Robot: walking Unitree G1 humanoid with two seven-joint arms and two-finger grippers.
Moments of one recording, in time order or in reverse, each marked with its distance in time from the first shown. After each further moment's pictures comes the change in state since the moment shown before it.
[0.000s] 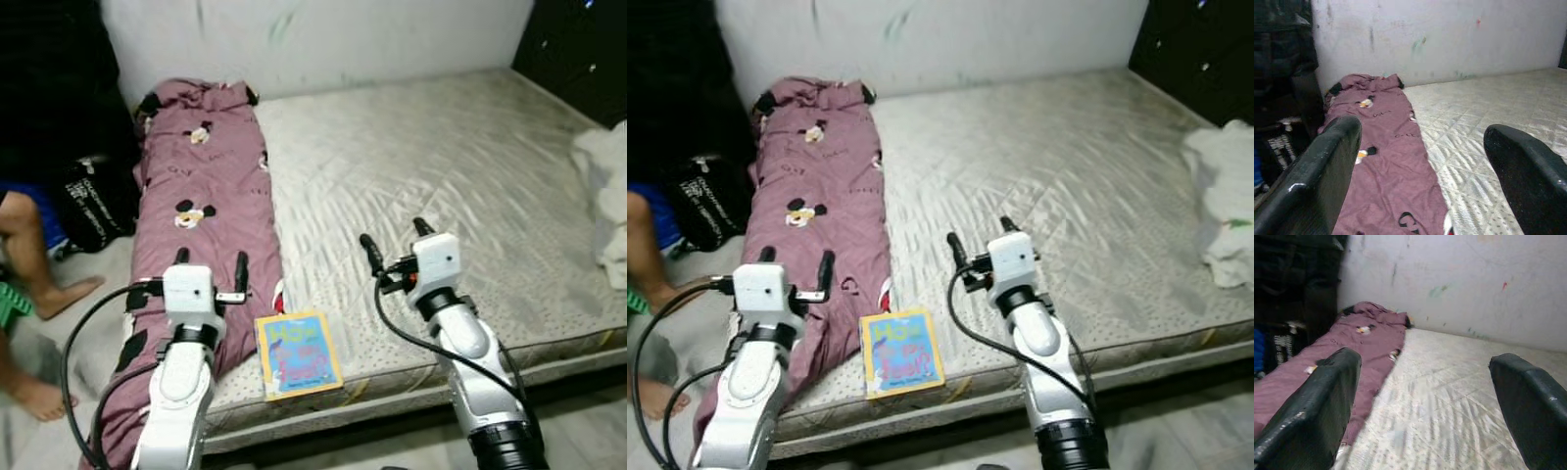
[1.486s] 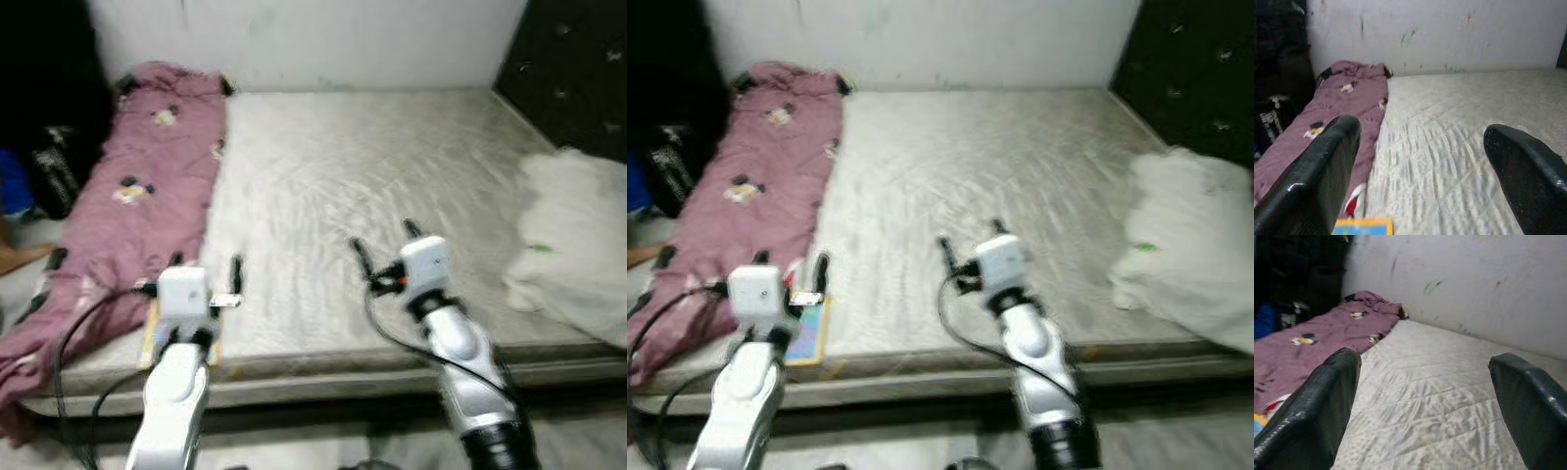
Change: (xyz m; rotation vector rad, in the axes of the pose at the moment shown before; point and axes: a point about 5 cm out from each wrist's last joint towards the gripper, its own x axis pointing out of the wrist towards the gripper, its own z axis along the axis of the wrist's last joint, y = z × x) left arm -0.005 0.003 -0.007 0.014 0.026 0.022; right arm 0.002 0.009 0.000 -0.014 -0.004 0.040
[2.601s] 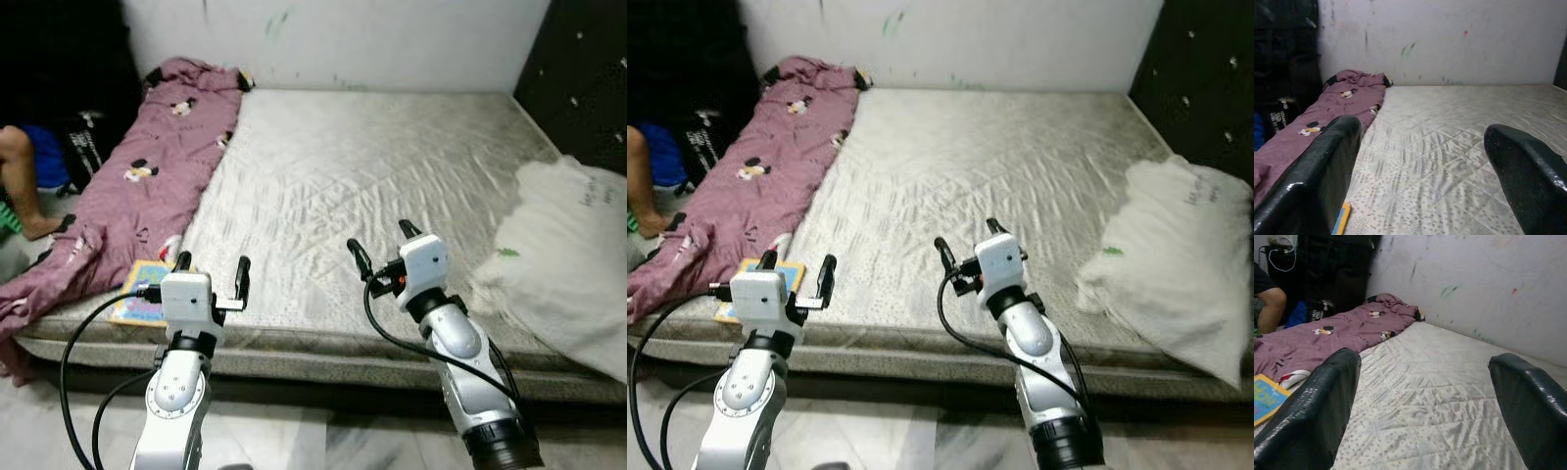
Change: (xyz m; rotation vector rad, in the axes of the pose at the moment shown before) left arm -0.001 -0.006 0.006 -0.038 -0.062 -0.071; right arm 0.001 -0.008 -0.001 -0.018 0.008 0.001
